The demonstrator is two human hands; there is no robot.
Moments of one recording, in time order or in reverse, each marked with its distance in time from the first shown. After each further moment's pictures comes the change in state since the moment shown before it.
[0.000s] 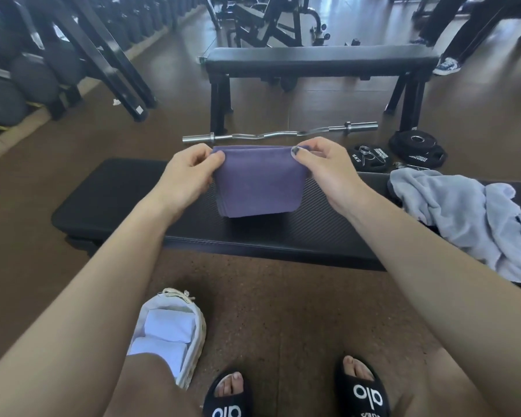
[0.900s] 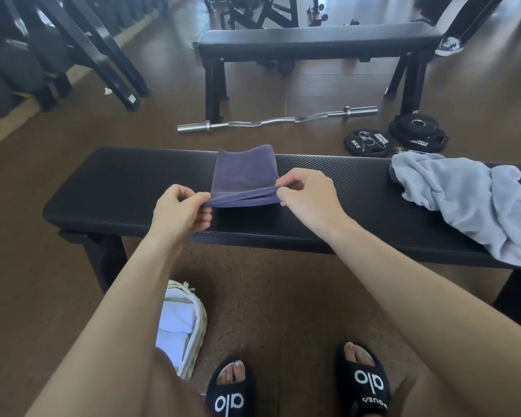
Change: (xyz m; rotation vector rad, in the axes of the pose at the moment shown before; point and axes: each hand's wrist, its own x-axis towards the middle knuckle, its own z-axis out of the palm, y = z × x) left_hand -0.038 -0.063 0.022 -0.248 0.154 -0.397; right_hand -0.056 0.024 0.026 -0.423 -0.008 0.022
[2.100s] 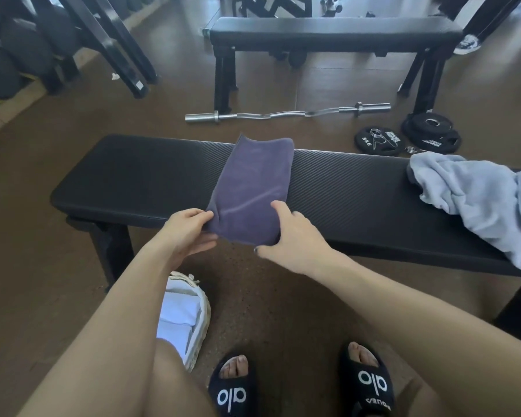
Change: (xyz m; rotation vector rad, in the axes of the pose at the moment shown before) left_hand 0.010 -0.037 -0.016 0.028 -0.165 -0.295; right_hand -0.029 0.025 0.055 -0.389 -0.376 -0.011
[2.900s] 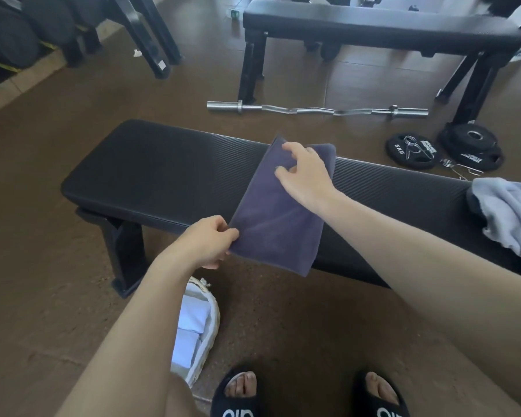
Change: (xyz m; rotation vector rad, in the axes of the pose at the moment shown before) left_hand 0.036 0.002 -0.022 0.520 -0.030 0.027; right_hand 0.159 -0.035 -0.012 0.191 0.208 -0.076
